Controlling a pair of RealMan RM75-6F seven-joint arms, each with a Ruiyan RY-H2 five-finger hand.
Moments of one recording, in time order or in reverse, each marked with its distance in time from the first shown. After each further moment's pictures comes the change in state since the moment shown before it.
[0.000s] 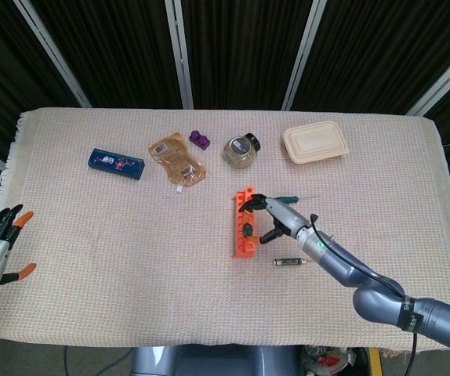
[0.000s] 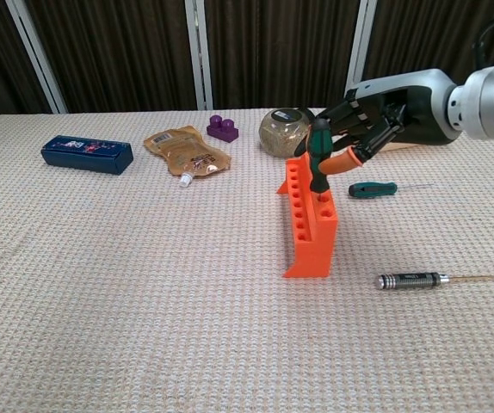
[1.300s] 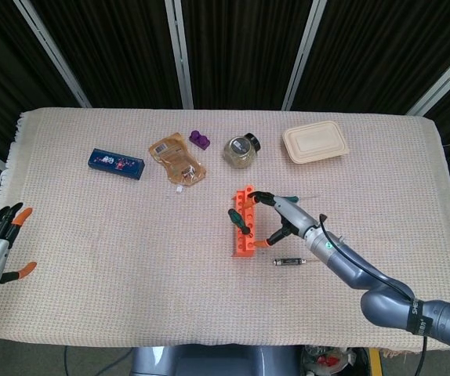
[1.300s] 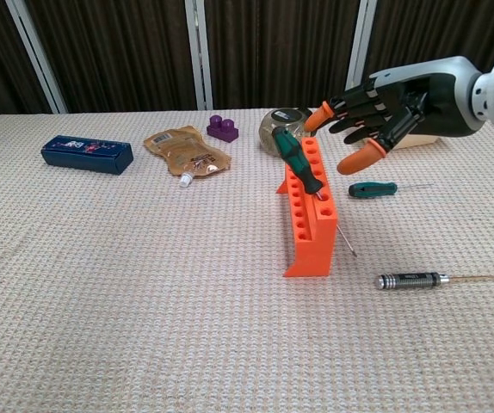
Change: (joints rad) left arm -0.001 0.007 -0.003 -0.016 0.007 0.014 0.004; right arm 0.012 0.077 -0.062 -0.051 -0.021 0.069 0.090
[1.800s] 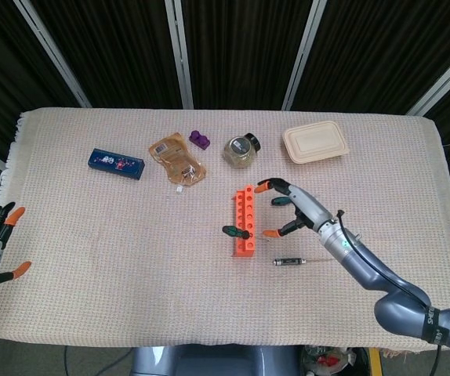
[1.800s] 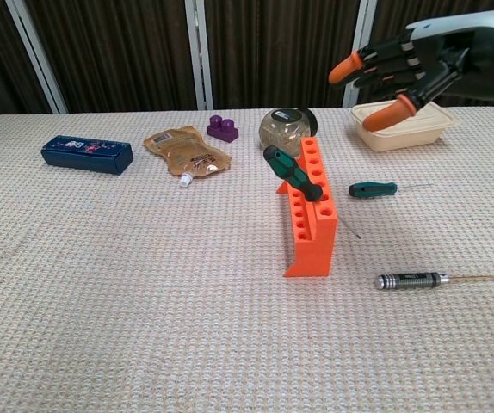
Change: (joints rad) left arm 0.017 0.004 -0.004 0.001 -0.011 0.026 0.009; right arm -0.086 0.052 0.025 -0.022 -0.143 0.144 0.081
